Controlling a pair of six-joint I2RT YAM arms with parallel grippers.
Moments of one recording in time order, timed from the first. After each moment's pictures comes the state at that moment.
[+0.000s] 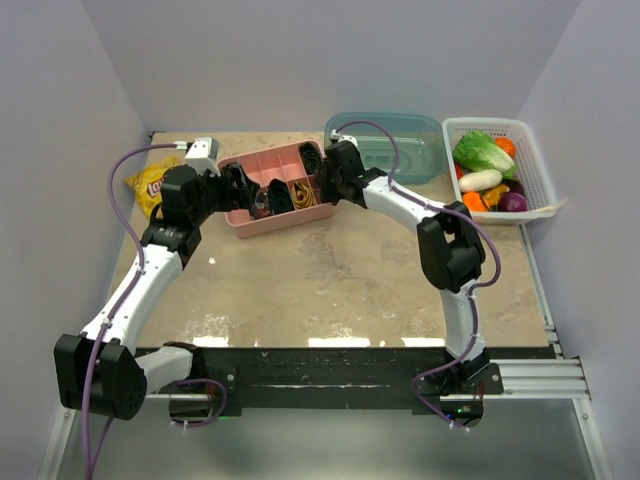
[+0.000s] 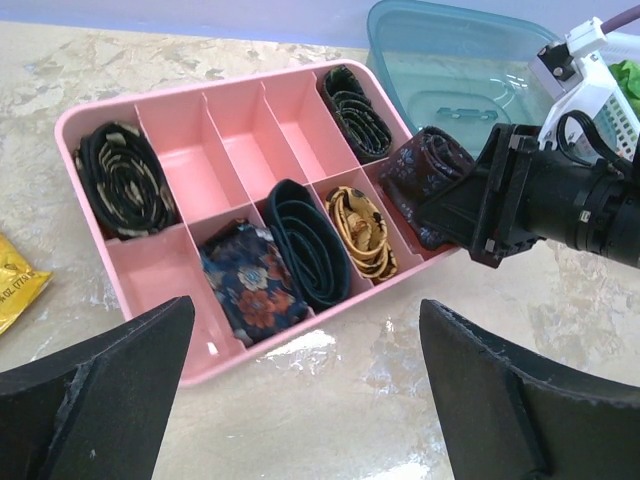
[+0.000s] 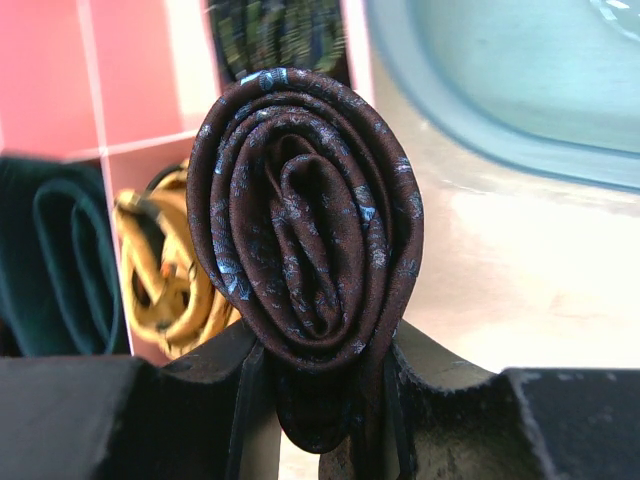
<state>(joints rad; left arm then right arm) -0.18 1.16 0.92 -0.06 0.14 -0.28 0.57 2.12 1.69 -0.29 0.19 0.47</state>
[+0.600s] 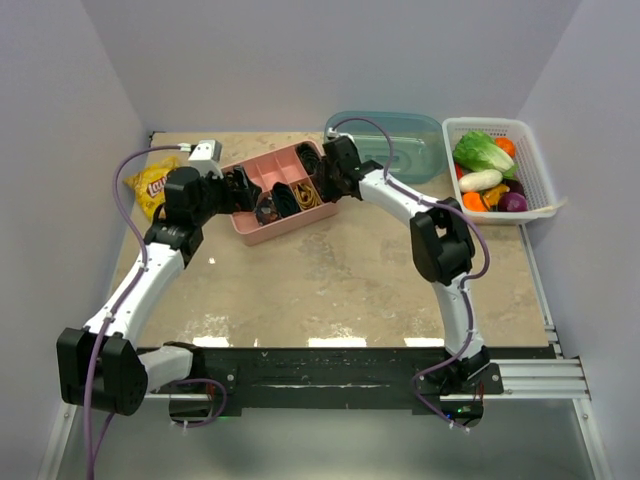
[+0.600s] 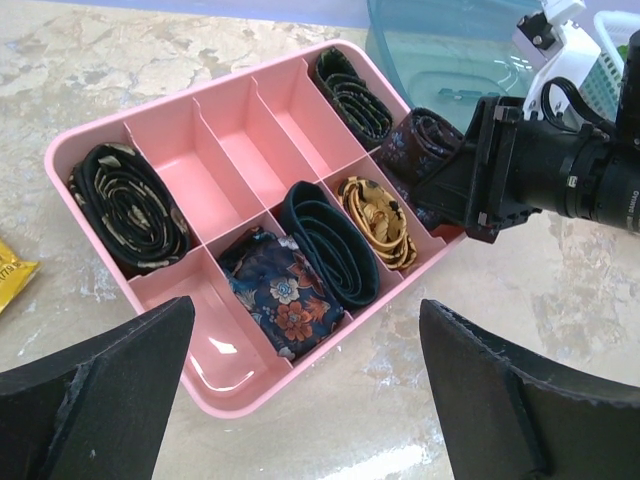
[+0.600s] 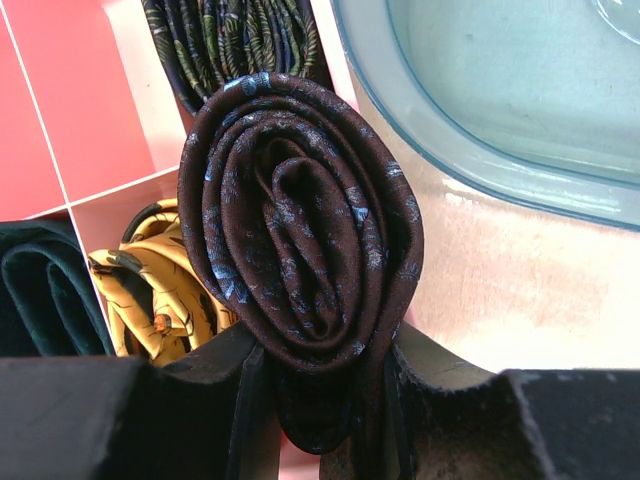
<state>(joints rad) -0.18 1.18 0.91 -0.05 0.16 -0.28 0.55 2.21 1.83 -0.40 0.17 0.44</state>
